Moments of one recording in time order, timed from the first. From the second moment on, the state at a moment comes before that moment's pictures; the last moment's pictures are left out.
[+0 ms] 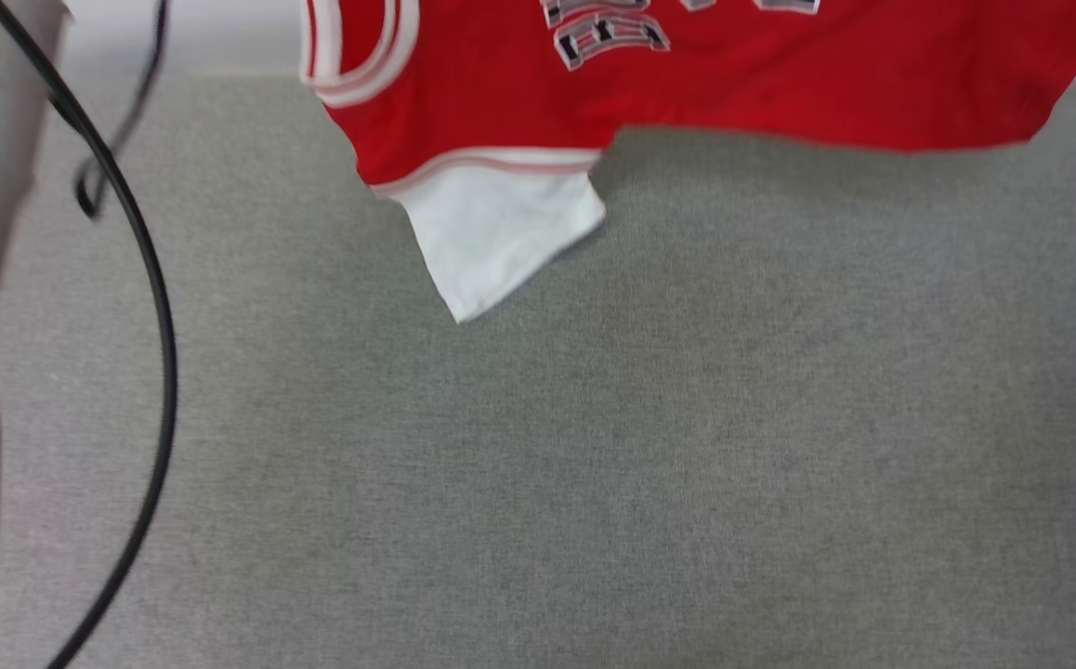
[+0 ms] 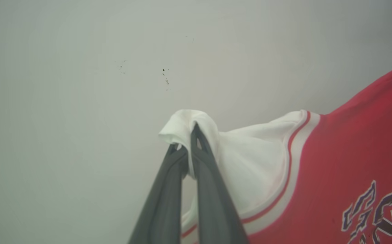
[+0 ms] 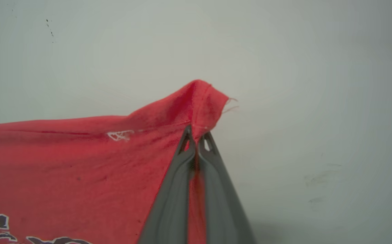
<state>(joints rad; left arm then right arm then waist) -1.50 0.39 -0.59 0.79 -0.56 -0.13 -0.11 -1.66 -0.41 0.57 1.17 0.77 0.13 0.09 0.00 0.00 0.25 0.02</state>
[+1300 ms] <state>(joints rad) -1.97 0.20 -0.64 1.16 -0.55 -0.13 -0.25 -1.95 -0.41 0.44 1.29 0.52 0.13 -0.11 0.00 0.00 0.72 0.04</state>
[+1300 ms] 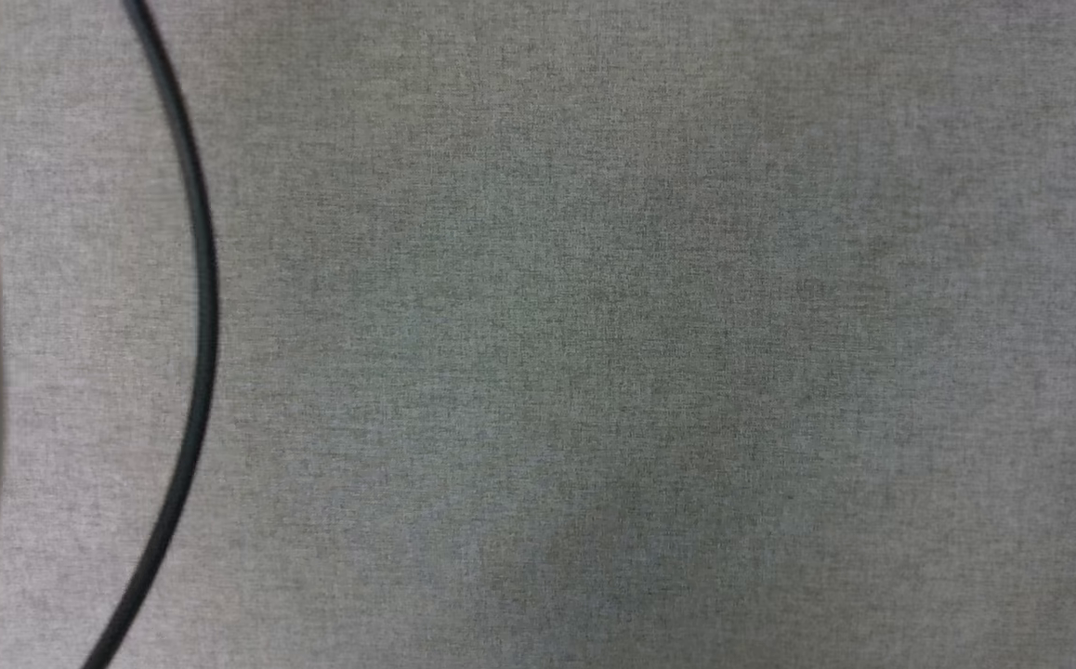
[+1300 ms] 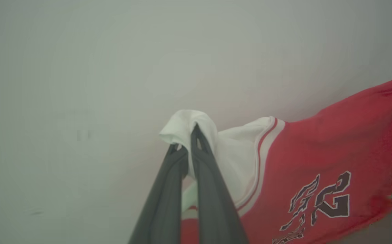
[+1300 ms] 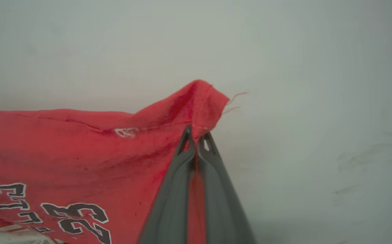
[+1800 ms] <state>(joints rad) -1.64 0.22 -0.67 0.95 -0.64 -0.13 -0.26 -1.64 -0.41 0.46 1.17 0.67 0.13 -0.14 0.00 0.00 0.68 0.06</state>
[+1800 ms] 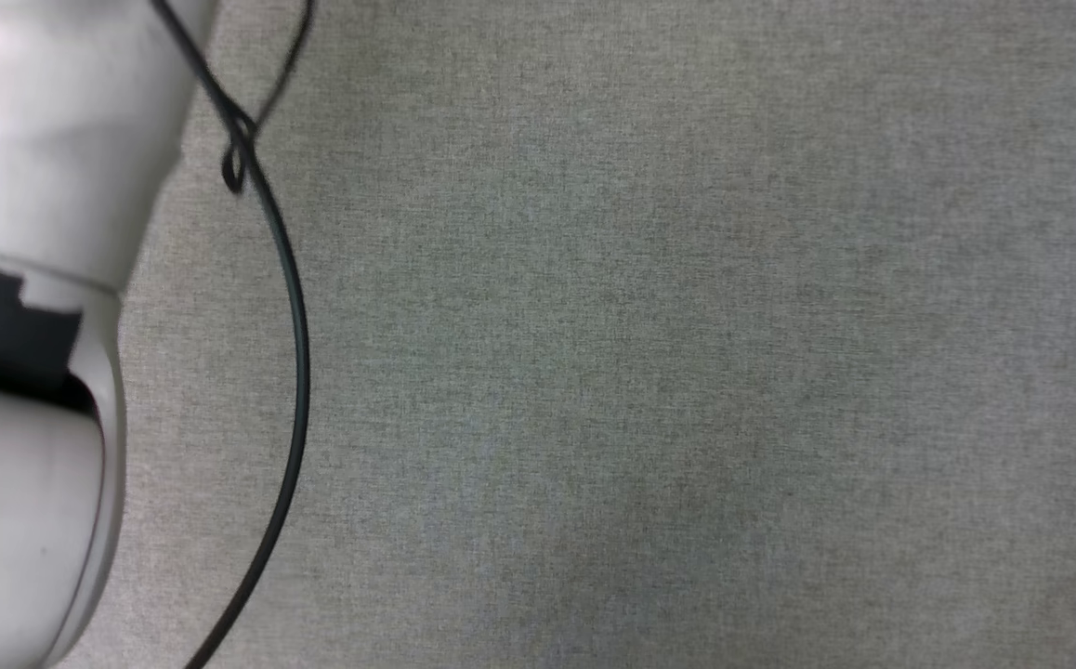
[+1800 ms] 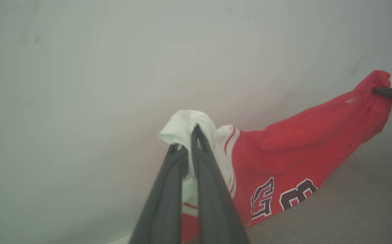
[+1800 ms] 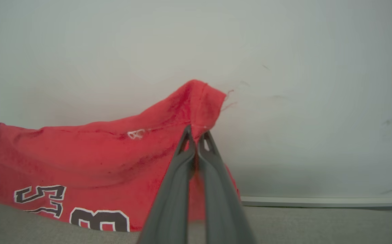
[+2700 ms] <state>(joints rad) -0.95 0.31 -0.41 0.56 -0.52 -0.13 -0.26 -1.17 -0.52 0.64 0.83 0.95 0.13 -0.24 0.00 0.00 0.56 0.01</state>
